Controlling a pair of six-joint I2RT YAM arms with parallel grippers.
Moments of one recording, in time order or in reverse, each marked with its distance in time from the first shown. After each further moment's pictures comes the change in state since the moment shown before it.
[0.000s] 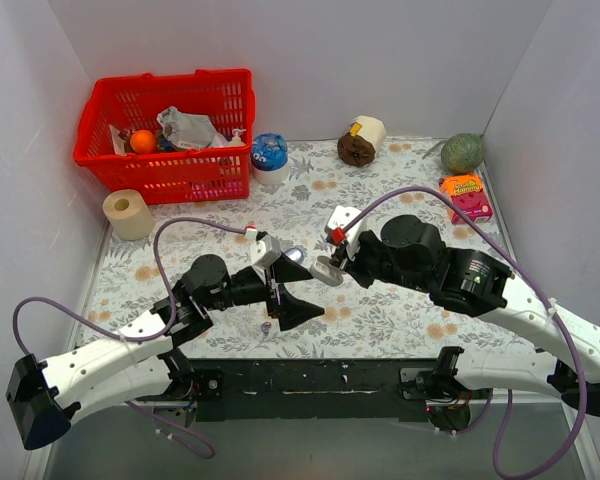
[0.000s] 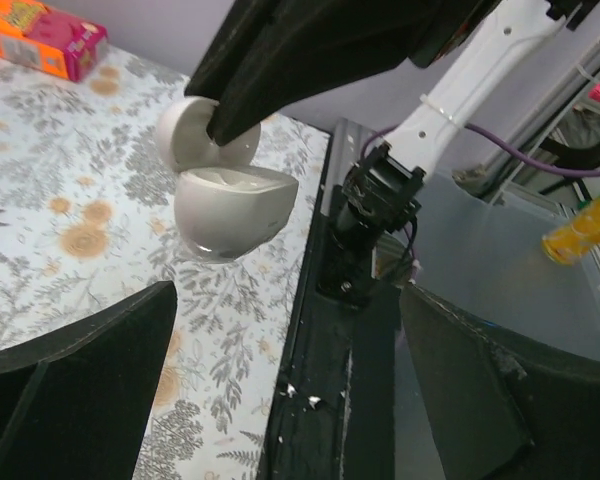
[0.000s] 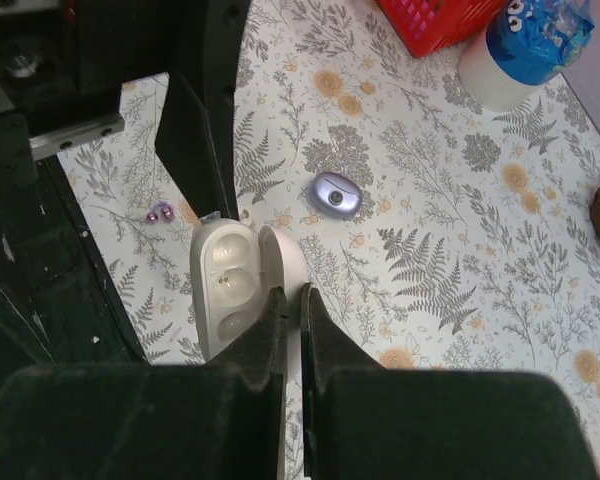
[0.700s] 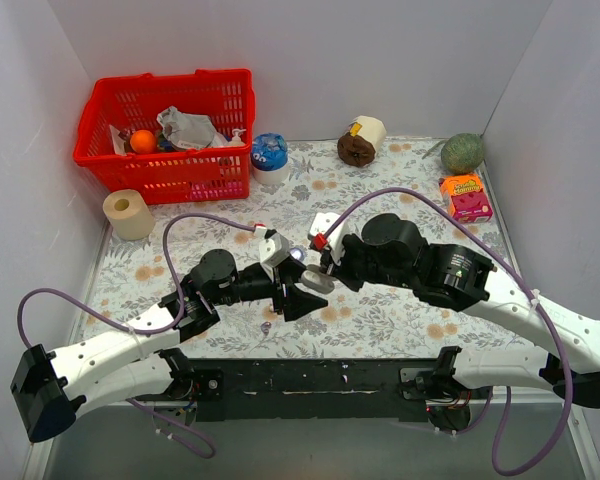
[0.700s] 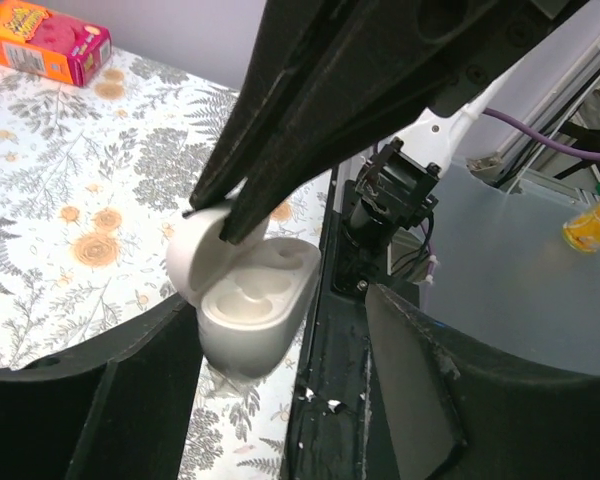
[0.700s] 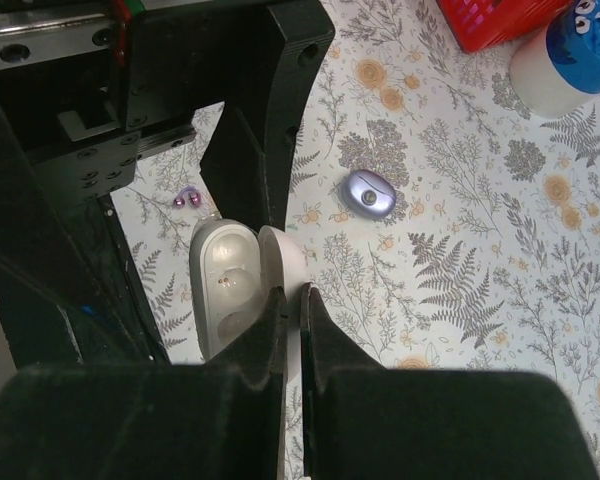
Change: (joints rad) left arm 0.004 0.108 0.040 0.012 0.063 0.048; right arm 0.021 0.081 0.040 -0.026 -0.071 -0.037
